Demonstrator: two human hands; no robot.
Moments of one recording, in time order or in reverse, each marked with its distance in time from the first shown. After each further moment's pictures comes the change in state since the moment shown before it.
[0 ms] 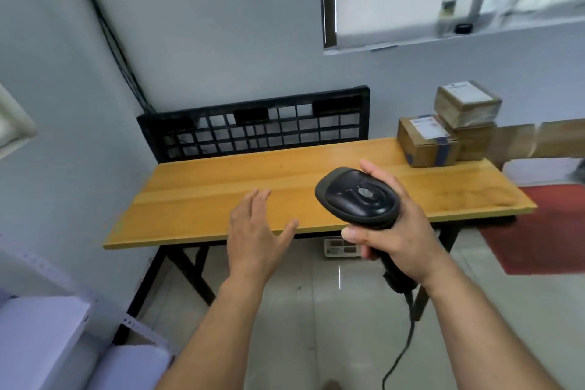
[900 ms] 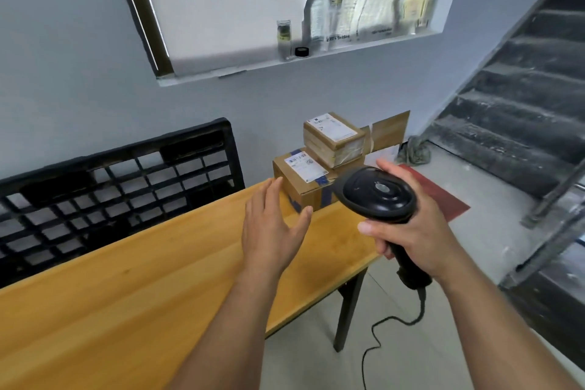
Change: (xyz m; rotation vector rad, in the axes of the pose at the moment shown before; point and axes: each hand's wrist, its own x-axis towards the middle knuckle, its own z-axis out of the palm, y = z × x) left_hand 0.198 0.177 0.187 -0.321 -0.287 0.375; right_hand 0.110 0.019 -0.187 -0.302 0.558 0.086
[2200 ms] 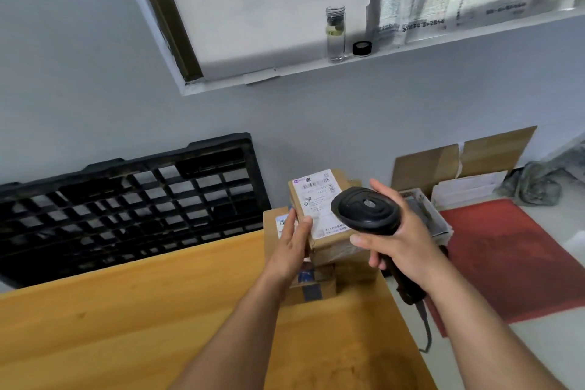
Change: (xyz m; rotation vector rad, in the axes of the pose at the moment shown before) left_hand 0.207 0.041 0.174 -0.674 -0.213 -0.672; right_hand 0.310 0.137 -0.097 0.148 -0.370 0.158
